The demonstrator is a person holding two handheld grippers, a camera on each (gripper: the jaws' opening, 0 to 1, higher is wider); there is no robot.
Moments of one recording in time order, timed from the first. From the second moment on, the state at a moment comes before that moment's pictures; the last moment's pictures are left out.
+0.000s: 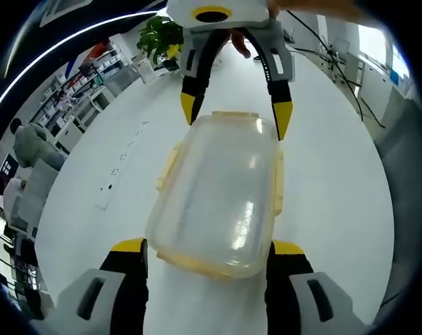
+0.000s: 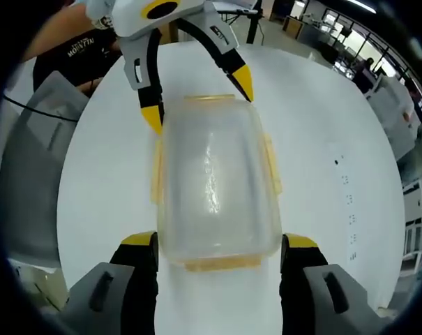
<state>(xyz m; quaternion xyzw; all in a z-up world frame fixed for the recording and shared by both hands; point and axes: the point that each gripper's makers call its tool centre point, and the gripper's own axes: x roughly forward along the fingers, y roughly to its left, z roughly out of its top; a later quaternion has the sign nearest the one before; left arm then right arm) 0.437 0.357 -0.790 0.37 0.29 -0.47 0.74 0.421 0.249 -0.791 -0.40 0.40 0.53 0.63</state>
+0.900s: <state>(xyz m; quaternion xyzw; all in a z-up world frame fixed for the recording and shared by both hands) 0.440 0.360 -0.792 0.39 0.30 -0.46 0.74 0.428 0.250 -0.789 -0.44 0.37 0.55 0.60</state>
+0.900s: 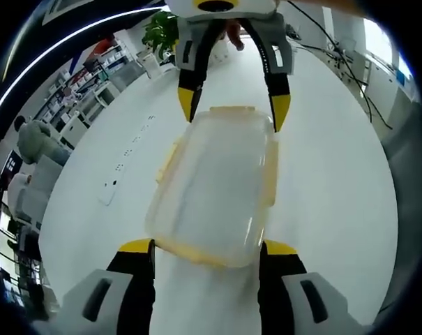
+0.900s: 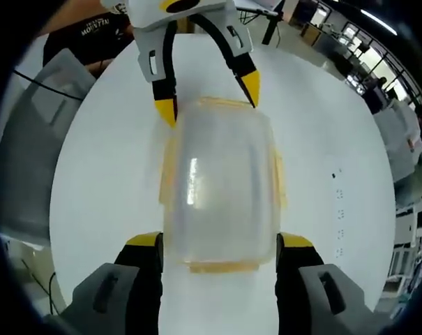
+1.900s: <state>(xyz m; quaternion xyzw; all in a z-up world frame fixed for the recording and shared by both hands) 0.385 0.384 -0.703 0.22 0.20 -0.40 0.87 0.394 0.216 -0.681 -0.29 0.26 0.43 0.81</state>
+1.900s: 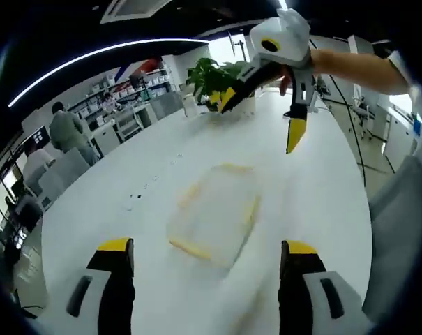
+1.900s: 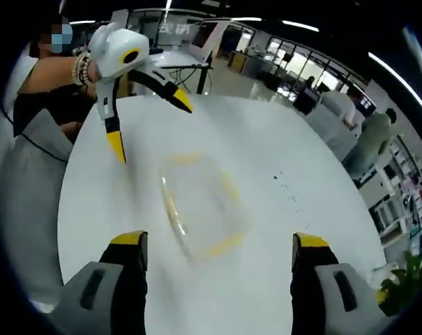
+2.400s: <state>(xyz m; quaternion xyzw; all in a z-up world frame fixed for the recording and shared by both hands) 0.293 0.453 -0.661 0.15 0.15 -0.29 0.93 0.325 0.181 -0.632 -0.20 0.16 0.32 0.91</state>
